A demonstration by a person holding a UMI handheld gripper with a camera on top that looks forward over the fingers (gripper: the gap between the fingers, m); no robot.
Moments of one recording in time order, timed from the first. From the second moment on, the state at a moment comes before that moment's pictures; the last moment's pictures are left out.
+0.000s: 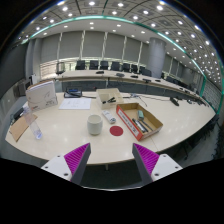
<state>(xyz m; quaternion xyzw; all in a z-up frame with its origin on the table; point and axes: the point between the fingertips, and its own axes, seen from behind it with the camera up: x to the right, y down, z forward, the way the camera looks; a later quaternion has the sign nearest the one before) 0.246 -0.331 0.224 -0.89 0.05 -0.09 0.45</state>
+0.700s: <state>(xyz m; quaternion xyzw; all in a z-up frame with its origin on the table) -0.094 -0.275 0.149 -0.89 -0.04 0.02 0.46</state>
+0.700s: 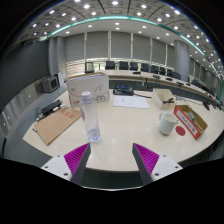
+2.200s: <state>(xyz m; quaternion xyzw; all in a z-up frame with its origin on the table) -0.091 -0.059 0.259 -0.69 0.31 0.45 0.48</state>
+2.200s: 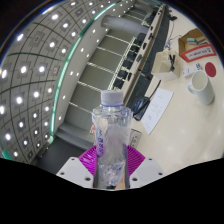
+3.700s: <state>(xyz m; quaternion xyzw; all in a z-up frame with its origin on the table) 0.314 -0.022 0.236 -0.79 0.03 0.03 0.61</state>
